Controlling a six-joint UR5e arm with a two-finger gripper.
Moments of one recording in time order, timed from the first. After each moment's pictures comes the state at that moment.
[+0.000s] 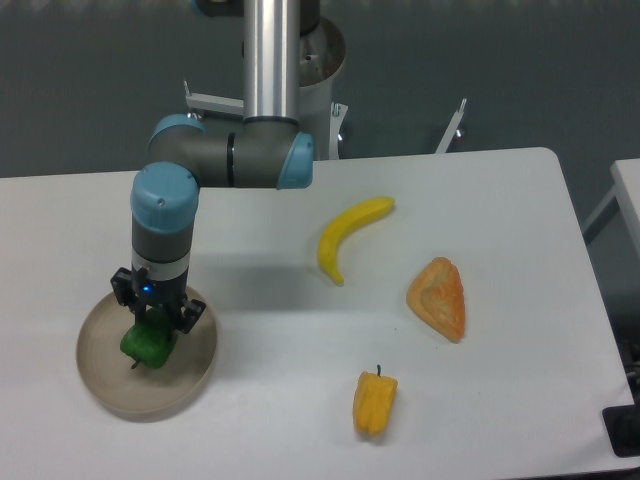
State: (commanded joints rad) arm 1.90 -2.05 -1.48 -0.89 1.35 0.40
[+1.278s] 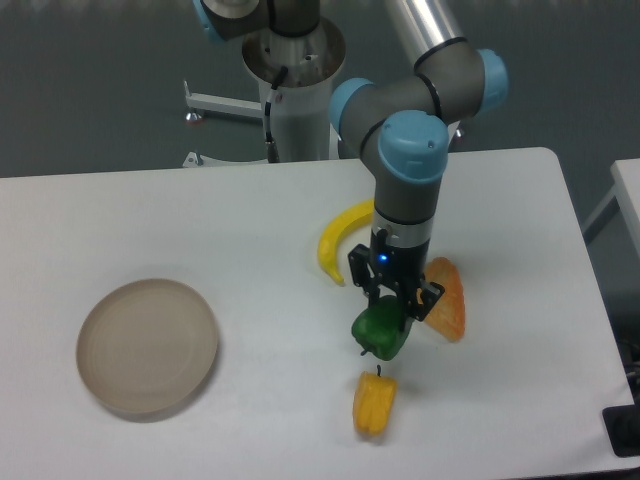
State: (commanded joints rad) arm 2.29 -2.04 -1.43 -0.97 1.47 1.11
